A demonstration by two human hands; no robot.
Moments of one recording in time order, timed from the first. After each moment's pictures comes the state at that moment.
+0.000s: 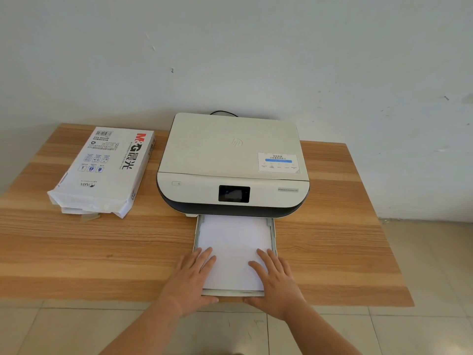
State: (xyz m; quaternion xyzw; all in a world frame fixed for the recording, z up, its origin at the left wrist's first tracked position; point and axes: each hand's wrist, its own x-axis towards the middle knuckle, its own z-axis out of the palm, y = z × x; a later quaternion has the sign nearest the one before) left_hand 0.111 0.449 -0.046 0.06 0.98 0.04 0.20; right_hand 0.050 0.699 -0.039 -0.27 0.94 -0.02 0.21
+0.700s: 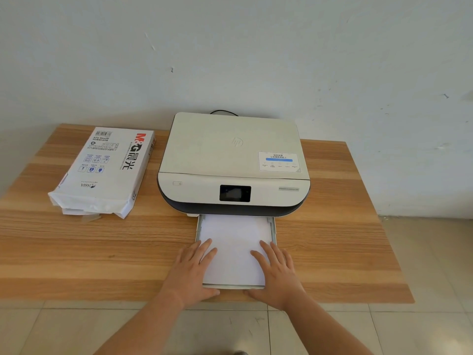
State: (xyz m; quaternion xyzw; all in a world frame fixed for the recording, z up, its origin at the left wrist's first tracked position) left_hand 0.099 0.448 -0.031 0.04 0.98 0.07 0.16; right_hand 0.038 0.693 -0.030 -0.26 0.94 -0.02 0.21
